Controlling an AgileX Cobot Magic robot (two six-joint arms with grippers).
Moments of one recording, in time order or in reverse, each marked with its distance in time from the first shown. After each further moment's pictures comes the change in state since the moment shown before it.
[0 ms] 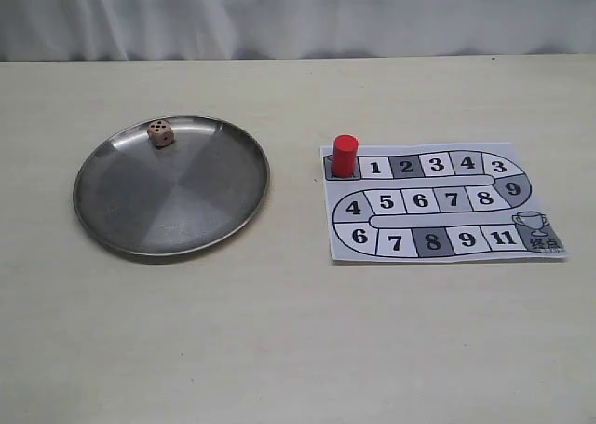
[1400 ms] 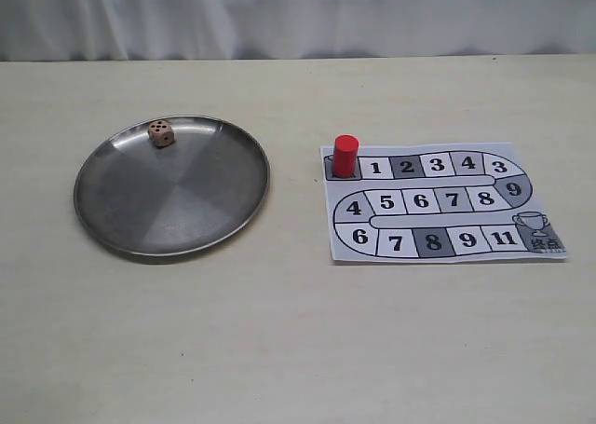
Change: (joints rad) left arm 0.000 0.000 0.000 0.000 0.000 0.000; right arm 0.000 0.000 -0.014 0.309 -0.464 0.045
